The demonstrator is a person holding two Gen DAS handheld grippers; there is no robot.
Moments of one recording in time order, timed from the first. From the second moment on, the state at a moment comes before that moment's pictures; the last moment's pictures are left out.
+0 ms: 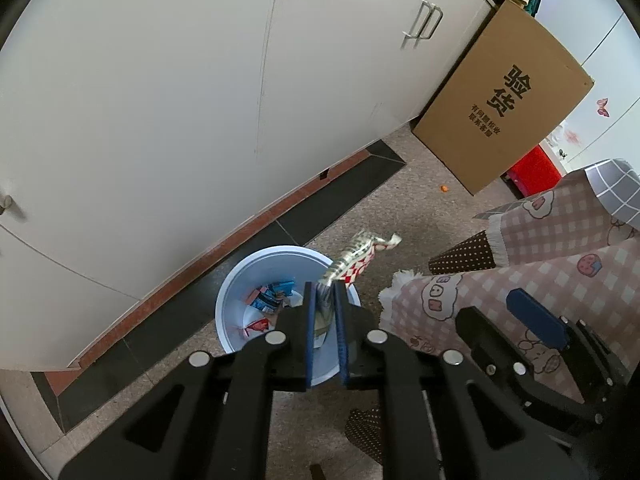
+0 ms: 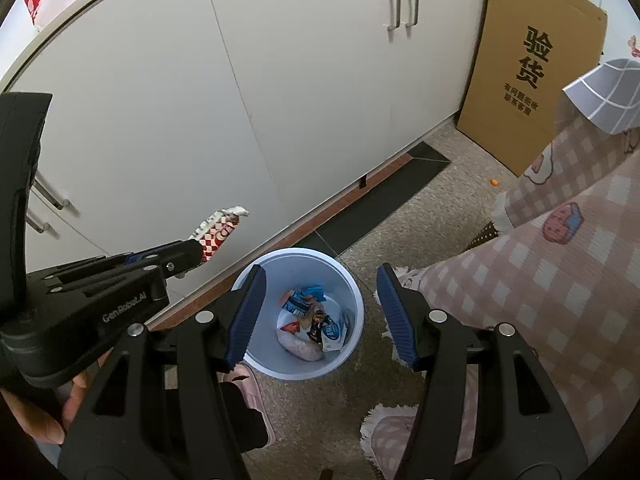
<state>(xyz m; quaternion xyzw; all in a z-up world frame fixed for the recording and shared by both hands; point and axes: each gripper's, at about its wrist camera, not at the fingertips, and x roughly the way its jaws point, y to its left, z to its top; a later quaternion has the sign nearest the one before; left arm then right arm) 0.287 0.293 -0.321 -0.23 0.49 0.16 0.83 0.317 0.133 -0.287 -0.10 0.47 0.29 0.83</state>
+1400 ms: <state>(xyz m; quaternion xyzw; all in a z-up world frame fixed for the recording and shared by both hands) 0.241 0.107 -0.114 -0.18 0.35 0.04 0.92 0.252 -0.106 -0.084 0.06 0.29 0.22 0.93</state>
